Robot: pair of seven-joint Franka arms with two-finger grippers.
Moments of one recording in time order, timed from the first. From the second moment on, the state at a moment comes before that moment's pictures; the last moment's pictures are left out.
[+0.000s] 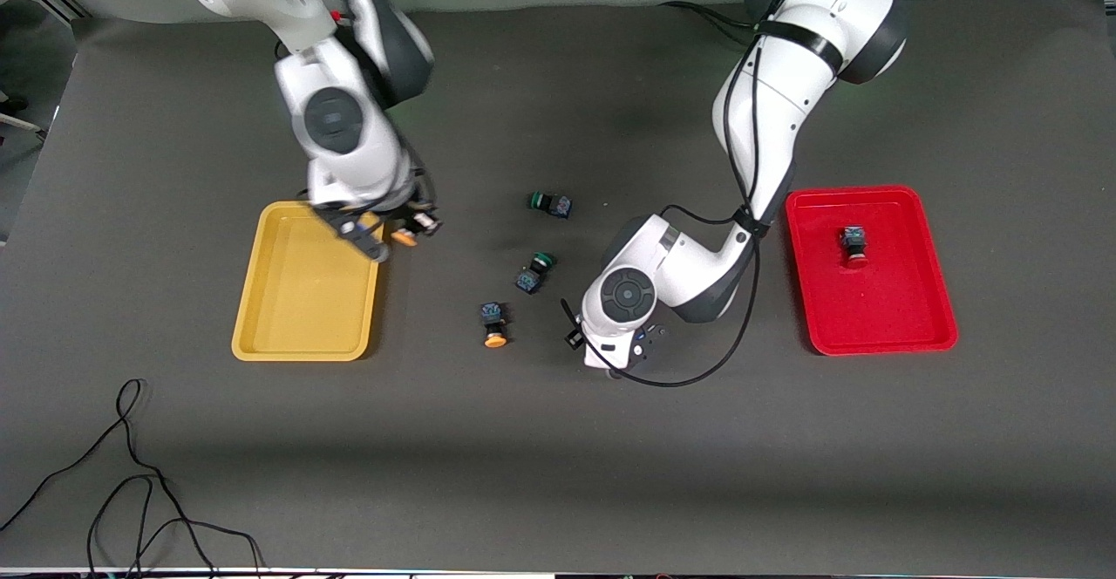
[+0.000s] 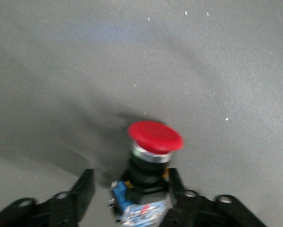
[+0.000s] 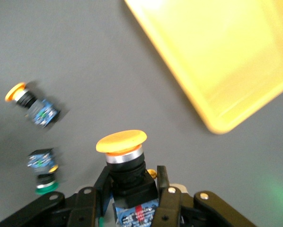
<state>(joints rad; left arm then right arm) -0.51 1.02 -0.21 -1.15 0.00 2.12 -1.33 0.85 0.12 -0.41 -2.02 0.05 1.97 1.03</state>
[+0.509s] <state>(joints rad) -0.47 0.94 -0.19 -1.09 0.02 1.83 -1.22 0.84 0.10 -0.85 -2.15 0.07 2.02 0.15</state>
